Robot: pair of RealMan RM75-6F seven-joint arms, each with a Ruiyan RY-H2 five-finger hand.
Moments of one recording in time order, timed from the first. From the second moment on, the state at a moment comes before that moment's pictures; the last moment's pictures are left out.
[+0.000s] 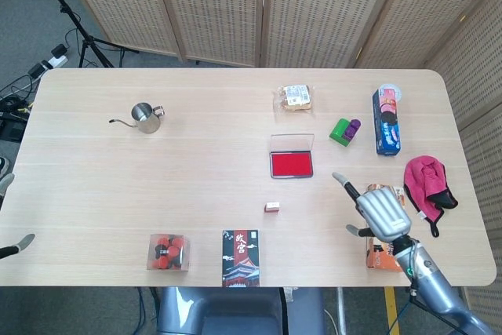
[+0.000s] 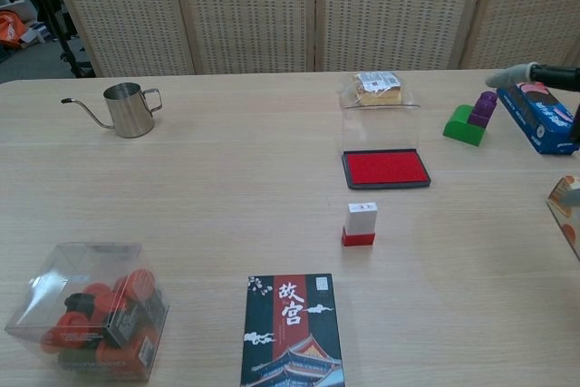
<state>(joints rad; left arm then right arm) -0.02 -0.99 -0.05 -1.75 1.48 1.54 0.04 0.39 -1.19 0.12 -1.74 -1.53 1.10 -0.18</state>
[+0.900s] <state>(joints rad) -0.03 -0.97 -0.05 -1.75 1.46 1.51 -0.01 0.61 -1.44 0.20 -1.83 -1.07 1.00 -0.64</state>
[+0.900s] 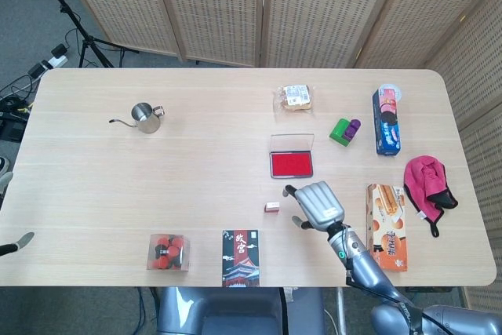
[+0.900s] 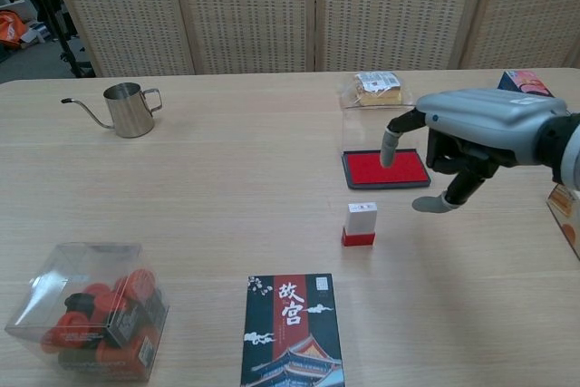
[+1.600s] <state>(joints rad) -0.04 -0.96 -0.05 -1.74 1.44 1.49 -0.04 0.75 -1.61 0.16 -1.75 -0.89 1.08 -0.86</state>
